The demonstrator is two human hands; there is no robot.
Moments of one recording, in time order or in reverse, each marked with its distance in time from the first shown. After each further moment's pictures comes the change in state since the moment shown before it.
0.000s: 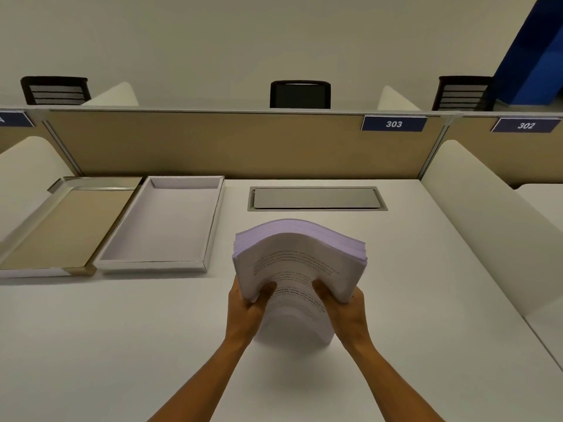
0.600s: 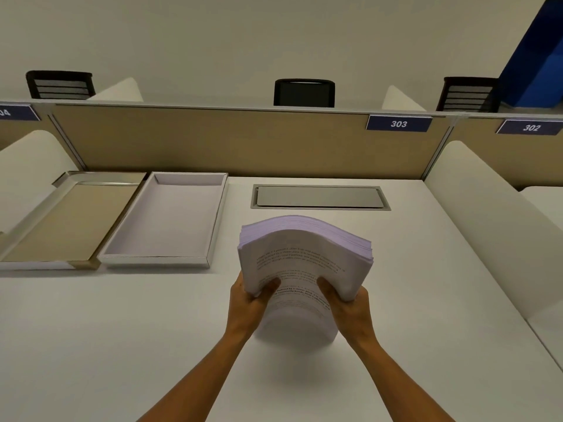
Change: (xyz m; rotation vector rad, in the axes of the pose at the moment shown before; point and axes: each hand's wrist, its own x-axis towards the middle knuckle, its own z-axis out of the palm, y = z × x) left_hand 0.003 0.002 -0.003 -0.011 -0.042 -0.049; right_hand 0.000 0.000 -0.003 -0.030 0.002 -0.010
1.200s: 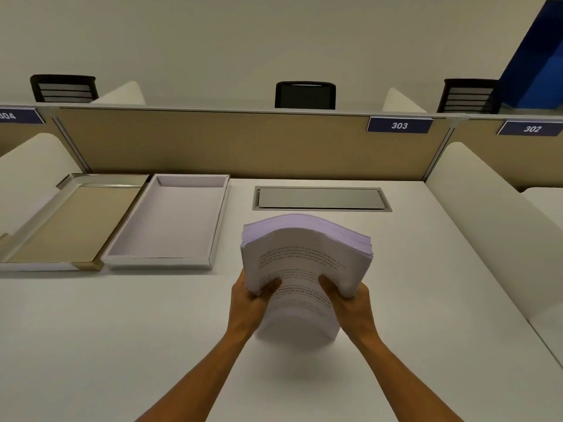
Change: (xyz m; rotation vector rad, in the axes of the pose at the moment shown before) left_hand 0.002 0.001 -0.002 -0.003 -0.017 0.024; right_hand 0.006 0.000 -0.001 -0.014 -0.026 -0.016
